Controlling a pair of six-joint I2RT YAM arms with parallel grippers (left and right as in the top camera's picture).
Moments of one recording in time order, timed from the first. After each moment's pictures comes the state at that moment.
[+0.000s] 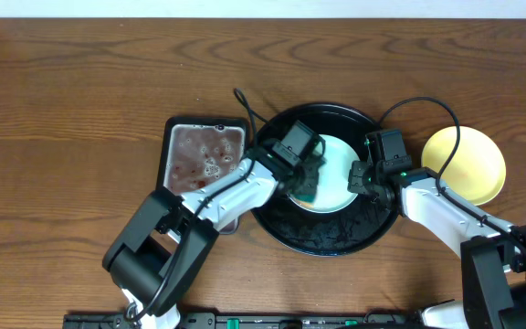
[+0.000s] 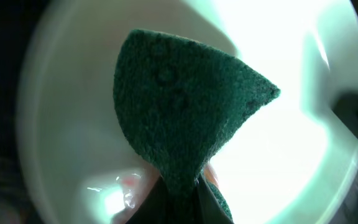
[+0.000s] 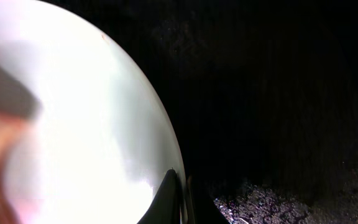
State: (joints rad) left arm -0.69 1.87 1.12 -0.38 0.13 -0.60; right arm 0.27 1.62 0.74 -0.26 -0.01 0.42
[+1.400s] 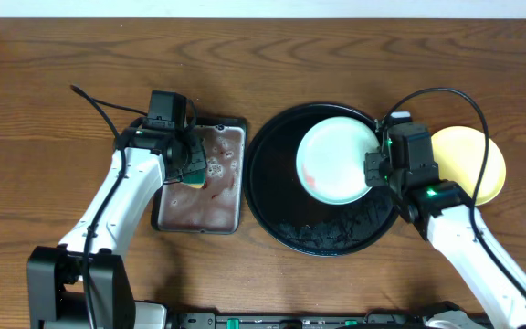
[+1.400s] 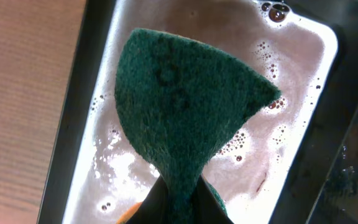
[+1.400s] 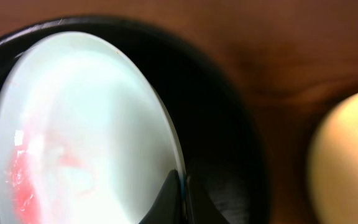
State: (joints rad) left arm -0.13 1.56 1.05 -0.75 0.02 -0.37; right arm 0.28 1.29 0.74 -0.29 0.14 0.15
